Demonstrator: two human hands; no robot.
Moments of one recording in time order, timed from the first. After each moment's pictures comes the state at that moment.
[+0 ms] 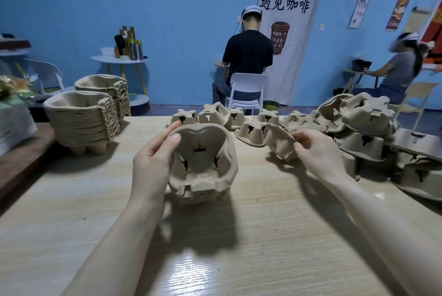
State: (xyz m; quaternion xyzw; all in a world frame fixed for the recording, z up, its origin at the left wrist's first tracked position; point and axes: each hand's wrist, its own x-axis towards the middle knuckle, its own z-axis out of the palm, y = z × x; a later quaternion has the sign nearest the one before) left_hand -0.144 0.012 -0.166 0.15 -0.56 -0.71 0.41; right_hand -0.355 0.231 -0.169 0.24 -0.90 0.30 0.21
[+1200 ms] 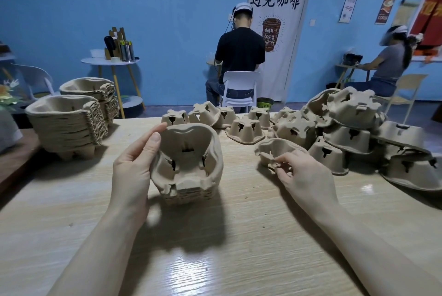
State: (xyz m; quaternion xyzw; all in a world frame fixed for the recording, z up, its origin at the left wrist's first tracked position) left_hand -0.139 0.013 -0.167 0.12 -0.53 -0.73 0.41; right_hand -0.305 0.244 -0.203 0.28 -0.90 0.21 0.27
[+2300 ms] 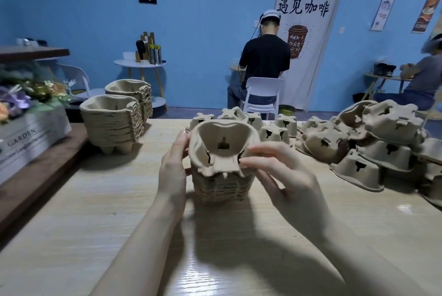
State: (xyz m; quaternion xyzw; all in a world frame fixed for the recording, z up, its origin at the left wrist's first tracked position) left_hand -0.136 0.015 -0.157 0.20 -0.53 -0.72 0.40; right_hand -0.234 0.182 -0.166 0.60 -0.63 0.38 0.32
